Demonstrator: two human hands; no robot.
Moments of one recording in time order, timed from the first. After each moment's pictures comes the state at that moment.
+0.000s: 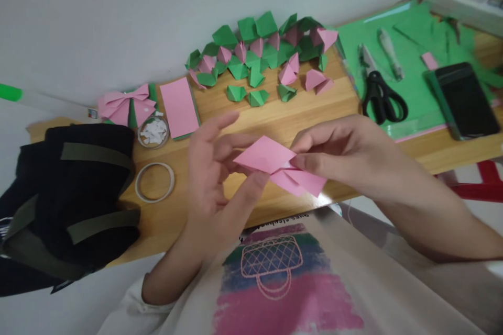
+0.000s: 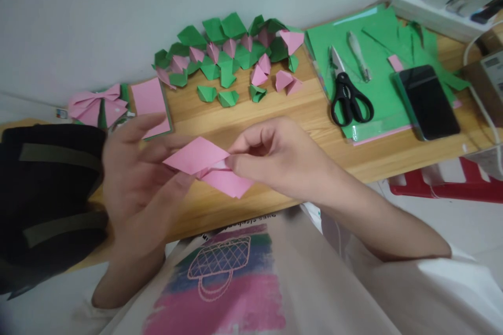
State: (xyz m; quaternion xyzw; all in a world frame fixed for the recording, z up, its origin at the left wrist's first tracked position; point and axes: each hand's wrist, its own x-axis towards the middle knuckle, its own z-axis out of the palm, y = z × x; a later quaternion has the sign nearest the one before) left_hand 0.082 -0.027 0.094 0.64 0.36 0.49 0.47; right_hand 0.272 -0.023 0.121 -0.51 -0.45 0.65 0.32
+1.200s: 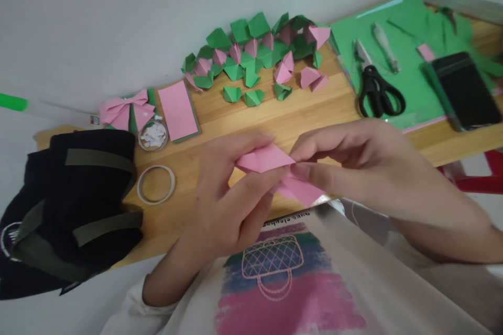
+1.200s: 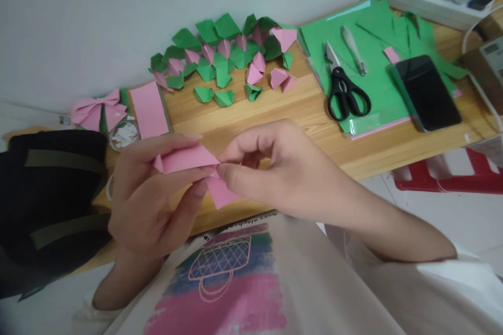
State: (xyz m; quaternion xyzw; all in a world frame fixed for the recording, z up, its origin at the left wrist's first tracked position) left_hand 0.076 -0.021 0.098 0.87 0.27 0.40 0.11; right_hand 0.276 -0.038 0.133 -0.51 -0.51 0.61 0.32
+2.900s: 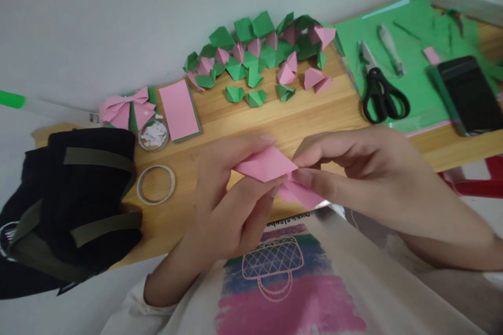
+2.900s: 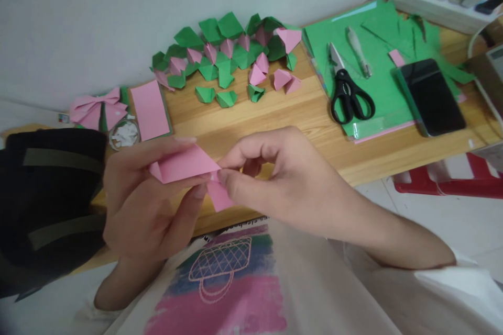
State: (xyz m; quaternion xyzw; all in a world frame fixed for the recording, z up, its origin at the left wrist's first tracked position) left_hand 0.076 -0.027 0.098 0.85 0.31 0.42 0.10; right_hand 0.272 -0.041 0.133 -0.53 -0.53 0.58 0.34
